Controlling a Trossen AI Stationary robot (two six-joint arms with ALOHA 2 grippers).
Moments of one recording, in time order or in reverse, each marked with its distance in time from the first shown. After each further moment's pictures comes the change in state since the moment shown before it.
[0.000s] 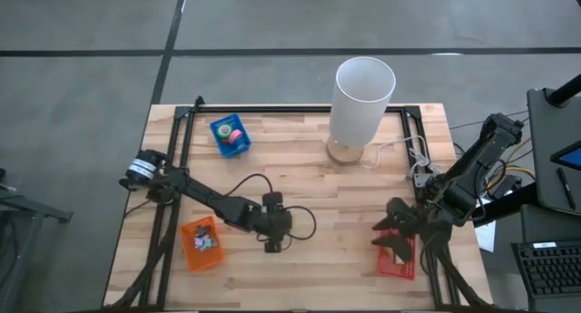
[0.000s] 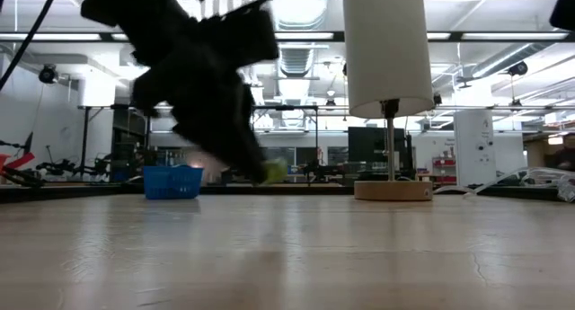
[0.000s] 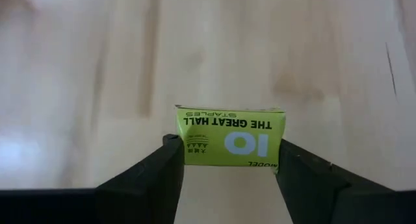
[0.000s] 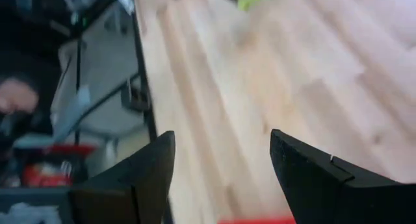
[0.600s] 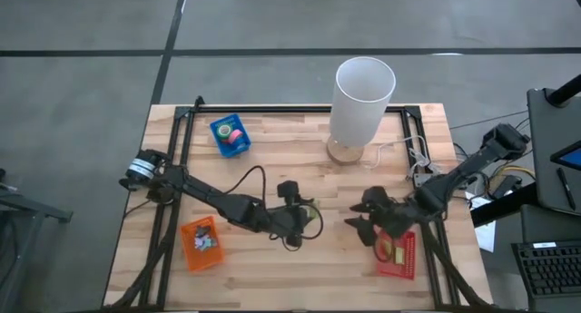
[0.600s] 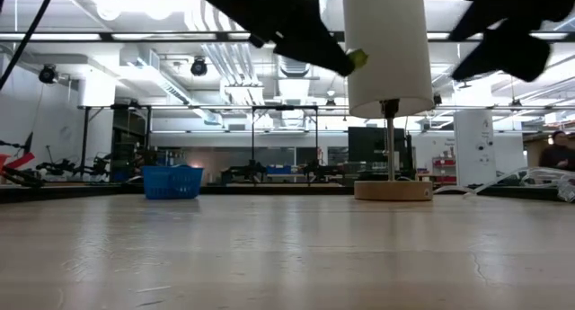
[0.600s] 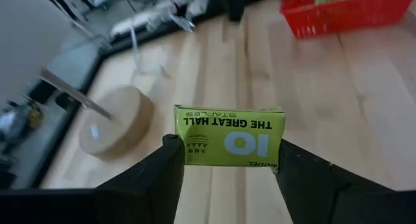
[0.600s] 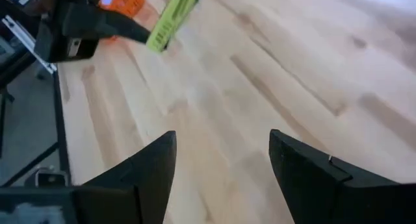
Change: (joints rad) left arm 0.000 -0.002 0.167 0.206 -0.302 0.329; right arm -0.249 0.166 -0.053 0.164 0.107 -0.112
